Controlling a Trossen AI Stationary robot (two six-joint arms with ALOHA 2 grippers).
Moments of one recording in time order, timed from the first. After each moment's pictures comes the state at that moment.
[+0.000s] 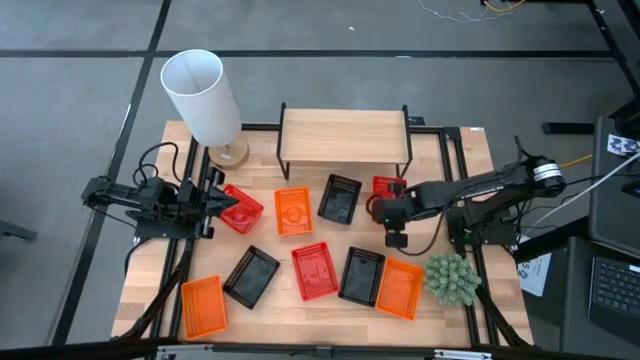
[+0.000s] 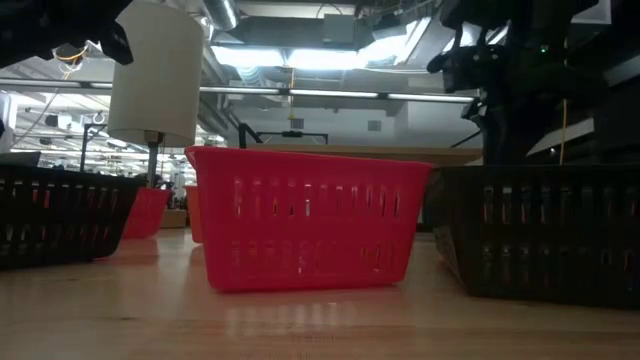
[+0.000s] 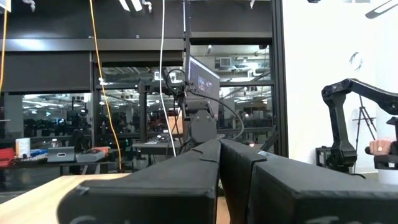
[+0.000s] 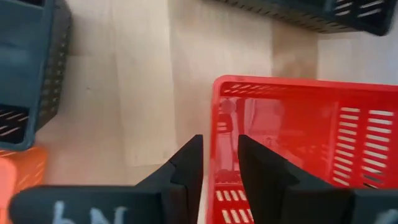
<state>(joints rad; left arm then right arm) -0.19 0.01 0.01 0.50 -0.15 0.09 0.14 1.40 0.91 -0.82 0.18 0.15</state>
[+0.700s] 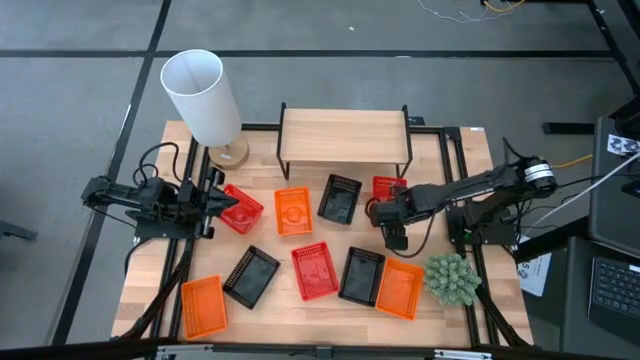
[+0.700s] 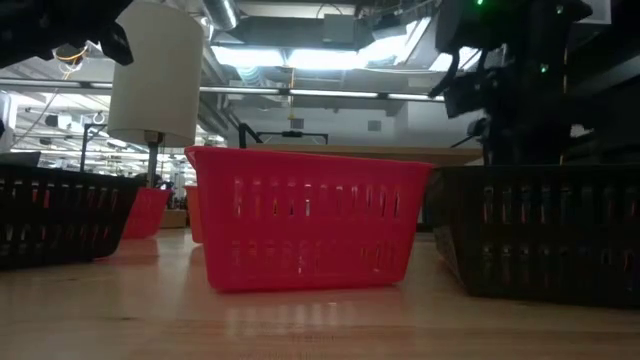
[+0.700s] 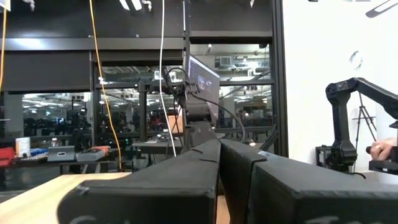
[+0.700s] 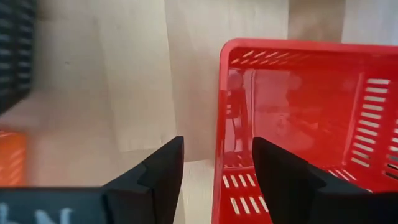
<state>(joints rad) -0.19 0.01 0.01 0.49 -0.15 0.09 0.14 1.49 0.91 -0.87 0.17 0.20</state>
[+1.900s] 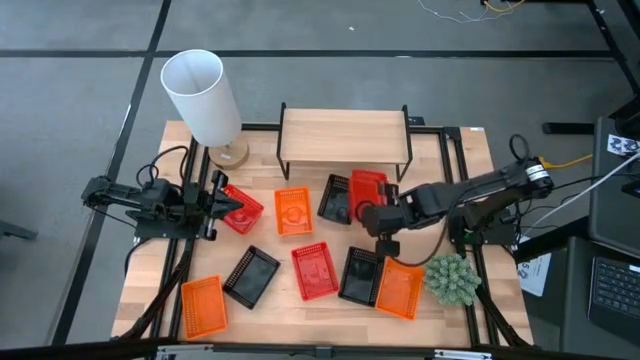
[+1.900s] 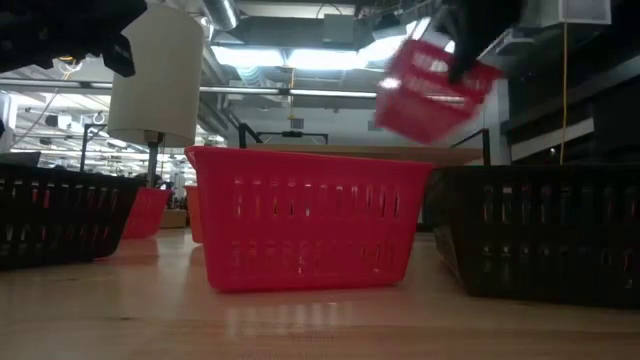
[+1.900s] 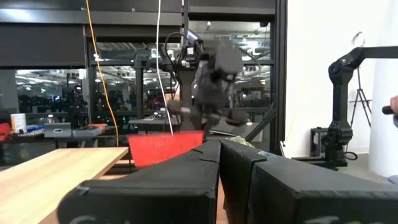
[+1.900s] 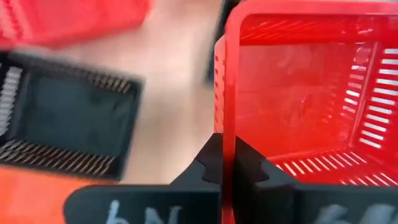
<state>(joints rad) -0.19 0.01 0.01 0.40 -0.15 0.06 0.27 1.51 1.37 -1.08 0.32 0.21</state>
